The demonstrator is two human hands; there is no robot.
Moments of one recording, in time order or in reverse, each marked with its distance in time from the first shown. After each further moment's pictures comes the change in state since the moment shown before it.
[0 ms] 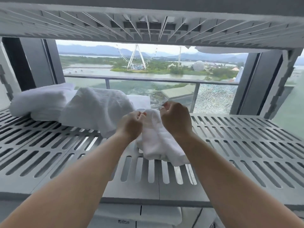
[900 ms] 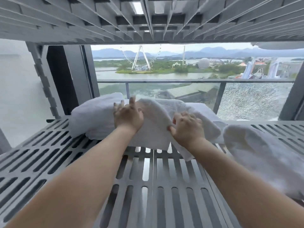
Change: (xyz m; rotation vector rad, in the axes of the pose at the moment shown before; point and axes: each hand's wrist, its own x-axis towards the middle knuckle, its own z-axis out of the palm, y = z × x) left_hand 0.143 -0.187 -0.203 0.605 0.231 0.062; right_hand 0.035 -0.148 0.221 -0.438 -0.258 -0.090
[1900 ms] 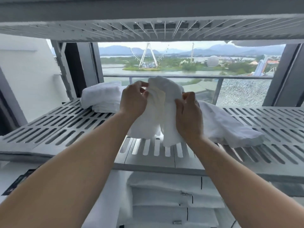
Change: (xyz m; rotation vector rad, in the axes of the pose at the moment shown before) left_hand -0.156 0.104 -0.116 -0.477 0.176 0.068; right_hand -0.160 0.053 -0.085 0.683 0.496 -0.080
